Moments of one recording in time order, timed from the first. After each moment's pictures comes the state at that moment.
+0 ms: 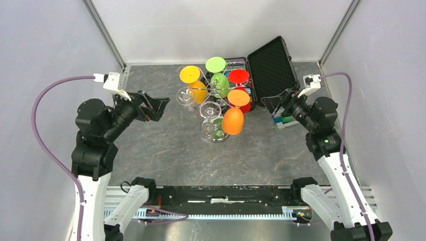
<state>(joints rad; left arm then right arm) -0.15 0.76 1.33 -0.68 0.31 -0.26 0.16 0.82 0.86 -0.16 -0.36 0.45</state>
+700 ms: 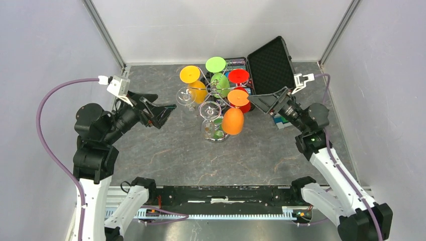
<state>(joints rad) -0.15 0.72 1.28 -0.57 0.53 -0.29 0.29 0.87 0.70 0.46 -0.56 1.04</state>
